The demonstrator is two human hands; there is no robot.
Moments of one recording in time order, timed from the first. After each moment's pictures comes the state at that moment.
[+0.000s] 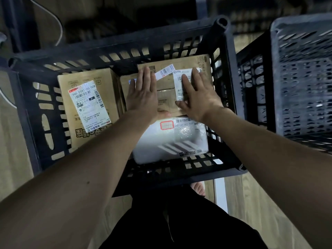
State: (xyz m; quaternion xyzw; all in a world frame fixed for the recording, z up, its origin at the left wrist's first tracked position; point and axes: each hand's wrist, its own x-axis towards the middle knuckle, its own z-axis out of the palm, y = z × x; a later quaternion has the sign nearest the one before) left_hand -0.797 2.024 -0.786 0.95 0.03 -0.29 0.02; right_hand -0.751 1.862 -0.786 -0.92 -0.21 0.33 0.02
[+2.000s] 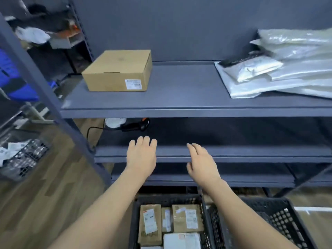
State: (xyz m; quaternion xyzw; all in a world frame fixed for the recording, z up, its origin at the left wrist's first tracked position) left_hand -0.837 2.109 -0.085 0.99 0.10 0.04 -0.11; right_hand -0.776 1.931 -0.120 -0.96 -0.27 0.03 0.11
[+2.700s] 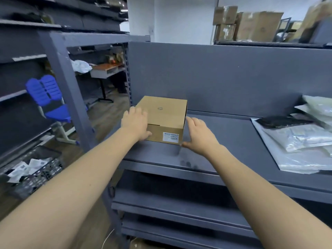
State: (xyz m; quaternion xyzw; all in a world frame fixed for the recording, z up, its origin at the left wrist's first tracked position) left_hand -0.713 2.309 0.076 0.96 0.21 0.08 -0.15; right_hand -0.630 2.116 0.052 -0.91 -0.38 -0.07 0.13
